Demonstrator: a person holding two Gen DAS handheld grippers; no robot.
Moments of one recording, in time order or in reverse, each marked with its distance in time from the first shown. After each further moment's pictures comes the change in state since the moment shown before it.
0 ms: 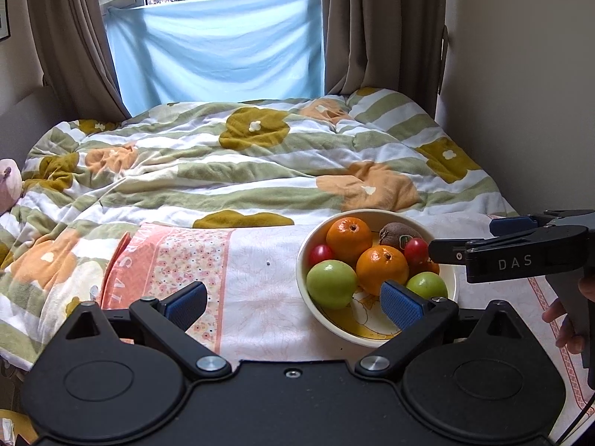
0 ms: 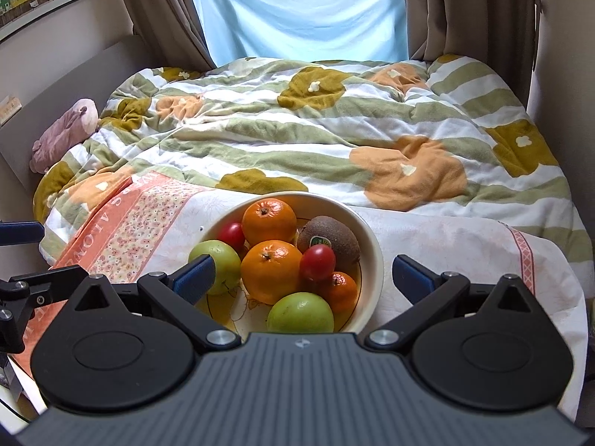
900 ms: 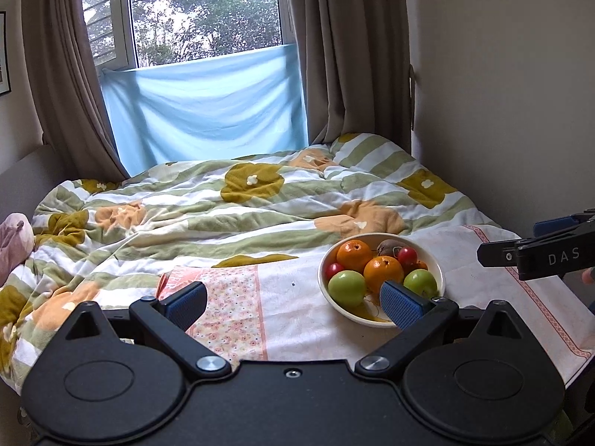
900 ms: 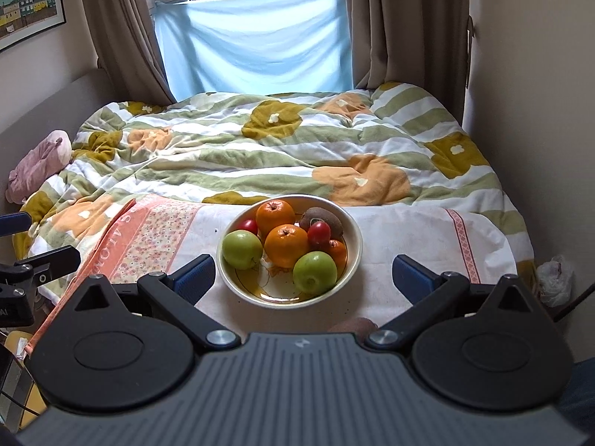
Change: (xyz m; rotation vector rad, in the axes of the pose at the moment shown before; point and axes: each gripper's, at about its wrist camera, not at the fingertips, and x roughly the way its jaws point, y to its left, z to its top) left arm -0.086 0.043 -0.039 0.105 -0.178 -0.050; right arm -0.123 0.076 -0.046 0.080 -0.097 -0.196
